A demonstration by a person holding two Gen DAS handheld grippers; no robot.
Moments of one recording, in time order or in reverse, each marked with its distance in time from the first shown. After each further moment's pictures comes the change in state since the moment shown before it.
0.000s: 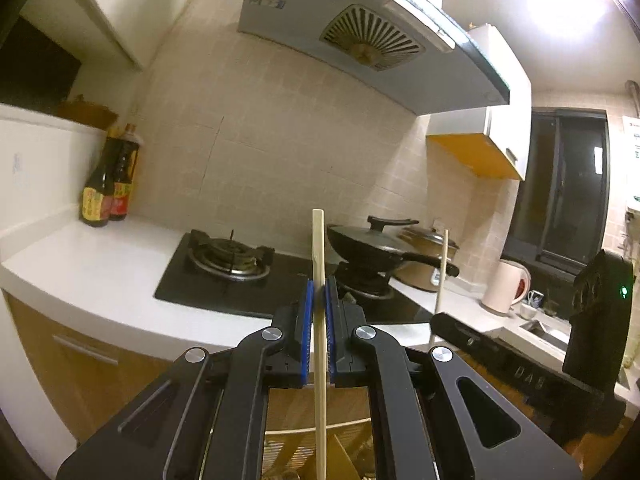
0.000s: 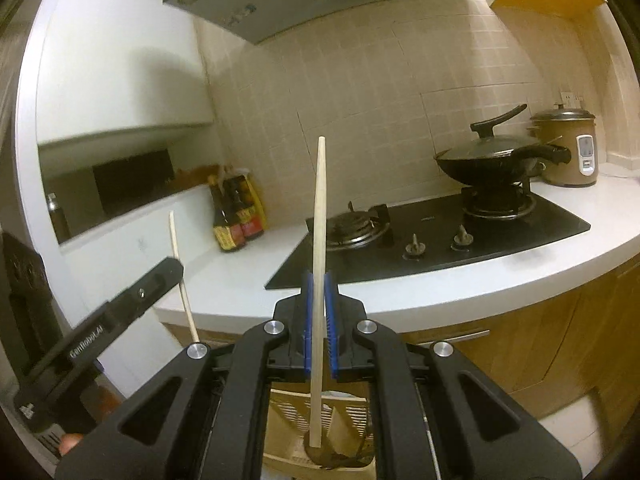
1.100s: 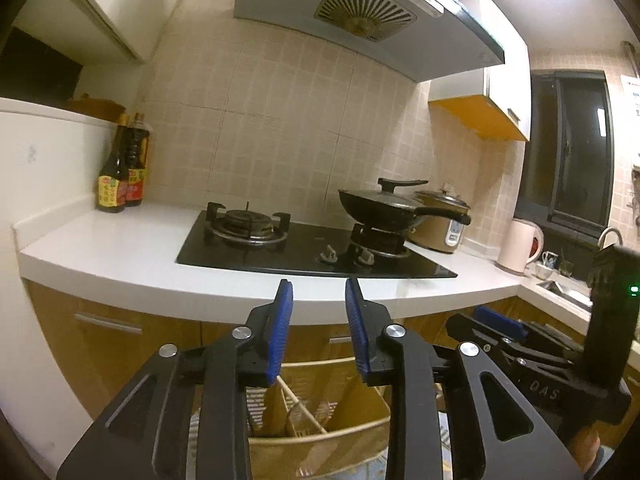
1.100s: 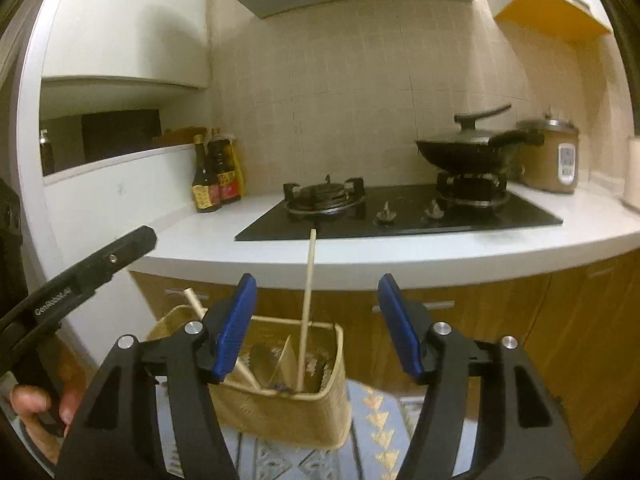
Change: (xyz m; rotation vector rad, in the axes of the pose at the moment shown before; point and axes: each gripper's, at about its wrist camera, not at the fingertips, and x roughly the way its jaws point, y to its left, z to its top) left arm -0.033 0.009 -0.043 0.081 0.076 0.048; right arm -0.027 -0.009 -0.057 -0.096 0.049 -0.078
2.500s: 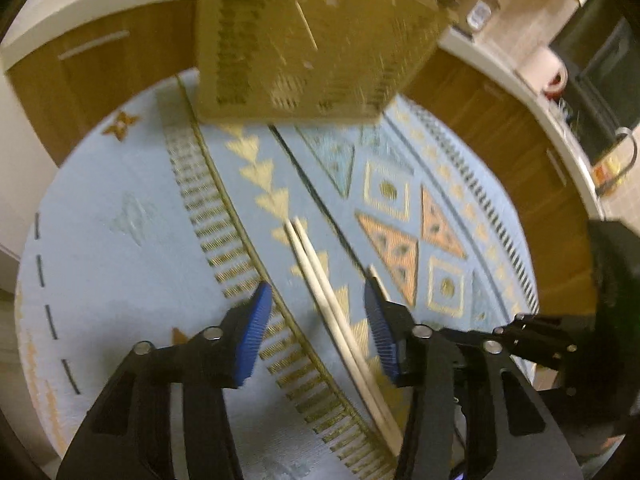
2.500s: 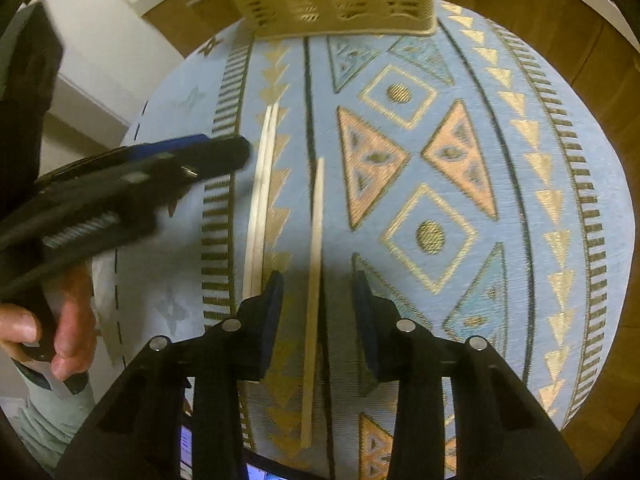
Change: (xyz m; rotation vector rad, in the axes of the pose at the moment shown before) left arm -0.031 0.006 -0.174 -0.105 0.921 -0.012; right arm -0.043 0.074 -0.195 0.058 0.999 0.066
